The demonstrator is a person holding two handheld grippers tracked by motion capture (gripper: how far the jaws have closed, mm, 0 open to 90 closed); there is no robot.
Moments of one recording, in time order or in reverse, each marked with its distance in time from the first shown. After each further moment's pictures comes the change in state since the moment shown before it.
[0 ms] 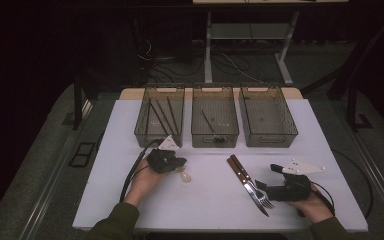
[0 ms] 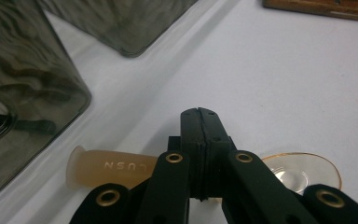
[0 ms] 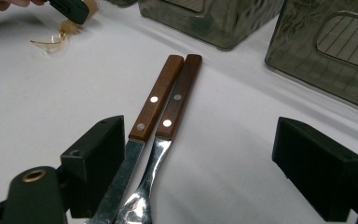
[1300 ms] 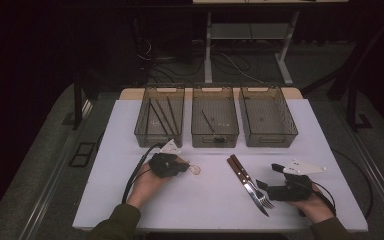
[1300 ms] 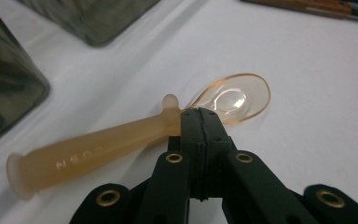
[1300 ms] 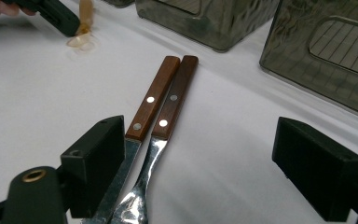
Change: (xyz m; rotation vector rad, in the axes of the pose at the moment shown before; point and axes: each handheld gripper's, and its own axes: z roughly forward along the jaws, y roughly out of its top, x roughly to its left) left arm -0.010 -0.002 0.009 0.001 -0.061 -0.017; right arm 0.000 0.001 -0.002 -0.002 -0.015 -0.012
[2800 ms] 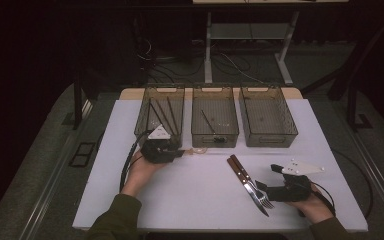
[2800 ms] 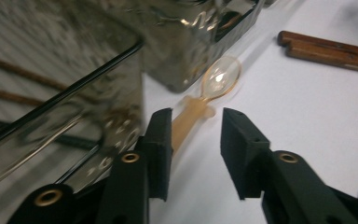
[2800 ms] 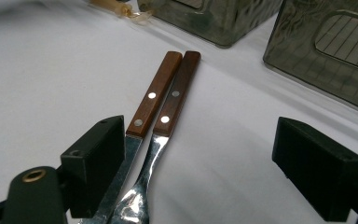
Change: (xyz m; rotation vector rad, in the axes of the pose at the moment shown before) left arm 0.037 0.007 -0.025 -0.117 0.089 -0.047; right arm 0.001 -0.001 0.002 0.014 0.002 -0.007
